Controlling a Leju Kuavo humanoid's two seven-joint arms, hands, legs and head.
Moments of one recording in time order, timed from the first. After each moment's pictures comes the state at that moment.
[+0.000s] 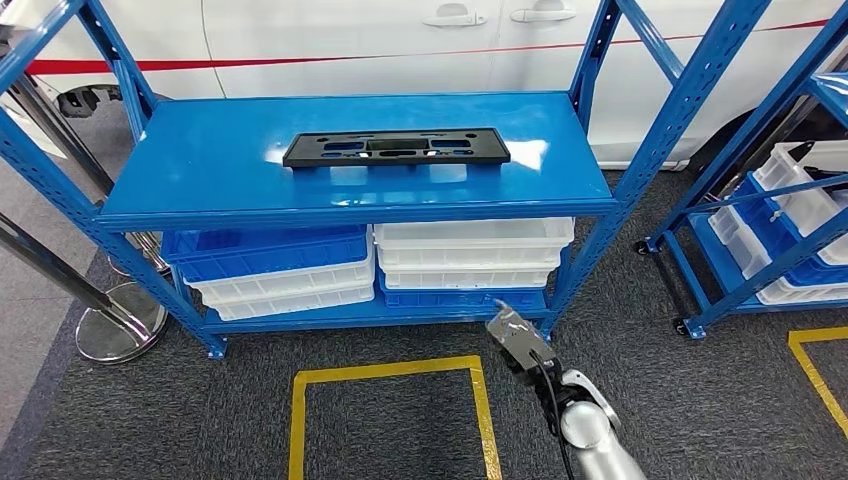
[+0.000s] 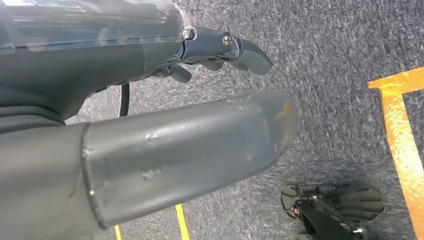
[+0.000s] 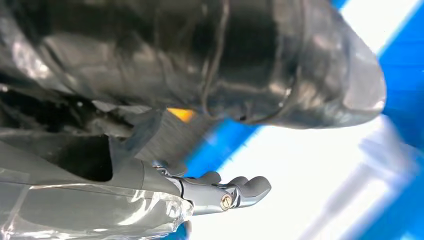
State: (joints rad) left arm 0.03 -0.07 0.64 -0.41 -0.85 -0.02 -0.01; right arm -0.09 0.02 0.04 -1.41 0.41 0.20 0.07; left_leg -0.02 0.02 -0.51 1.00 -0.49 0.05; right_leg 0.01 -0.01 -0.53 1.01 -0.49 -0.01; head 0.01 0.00
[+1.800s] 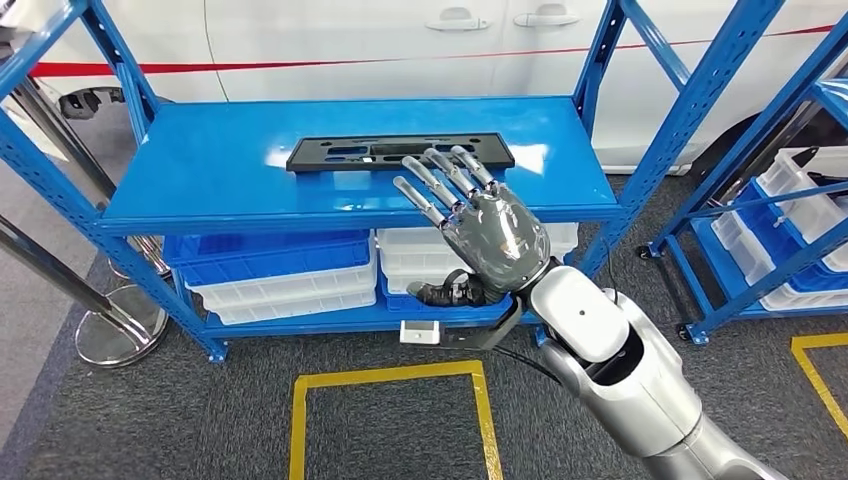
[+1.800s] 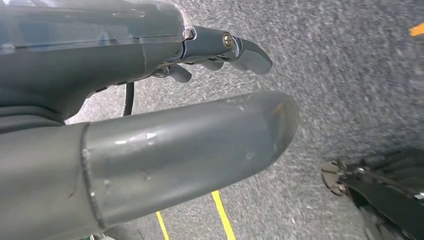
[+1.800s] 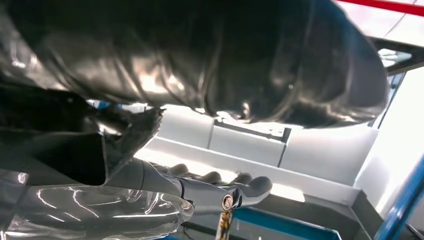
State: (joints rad) left arm -0.04 -0.14 1.10 -0.37 -1.46 -0.15 0.00; right arm -0.48 -0.26 0.51 -1.91 1.41 0.10 -0.04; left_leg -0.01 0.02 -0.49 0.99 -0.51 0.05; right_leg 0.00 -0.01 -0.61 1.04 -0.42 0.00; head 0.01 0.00
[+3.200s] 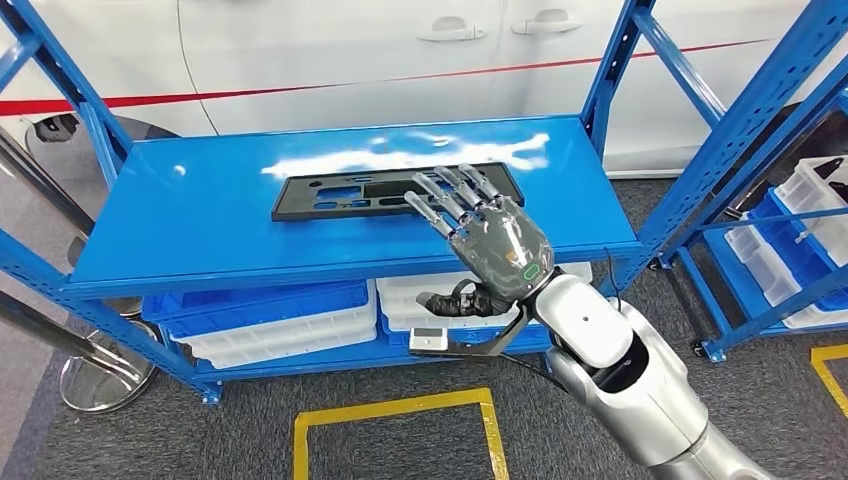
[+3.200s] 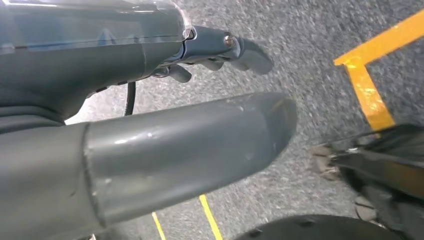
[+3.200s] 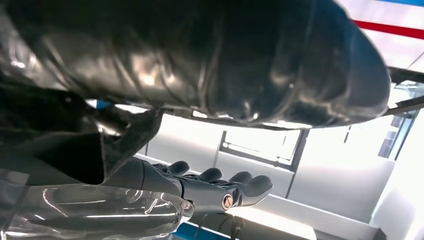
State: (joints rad) left arm -0.05 -0.15 1.12 -0.36 -1.49 -0.14 -0.01; right arm -0.44 -0.27 0.51 -1.91 1.39 0.12 -0.05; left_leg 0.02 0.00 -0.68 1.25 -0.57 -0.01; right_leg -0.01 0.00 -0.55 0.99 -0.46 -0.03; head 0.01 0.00
